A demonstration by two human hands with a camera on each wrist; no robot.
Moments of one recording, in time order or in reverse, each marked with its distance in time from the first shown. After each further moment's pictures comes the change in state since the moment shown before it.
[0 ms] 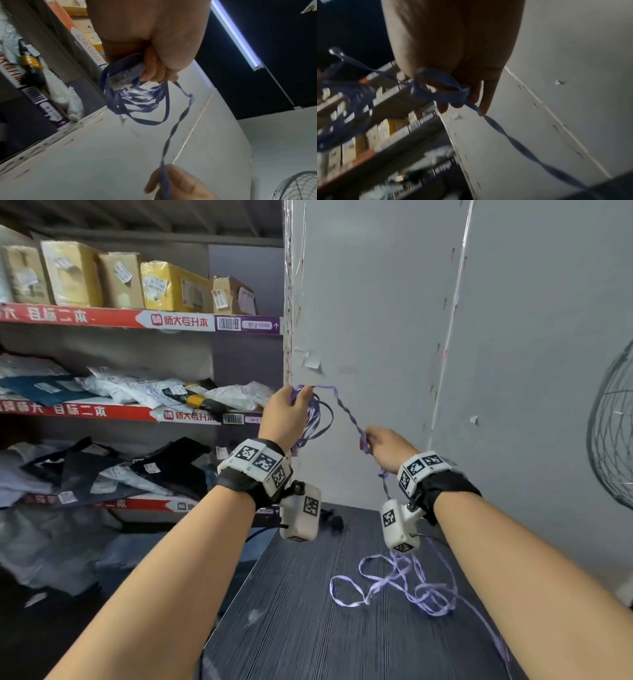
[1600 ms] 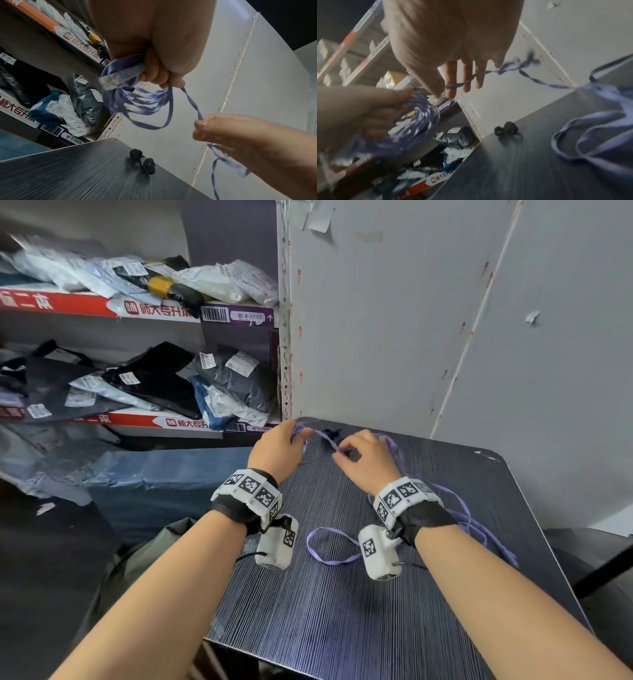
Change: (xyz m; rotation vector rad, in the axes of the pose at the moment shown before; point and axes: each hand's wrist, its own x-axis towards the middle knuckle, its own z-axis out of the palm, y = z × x) left_hand -0.094 -0.174 0.062 0.390 -0.390 -0.281; right_hand -0.024 0.111 0.158 -0.132 -0.025 -0.050
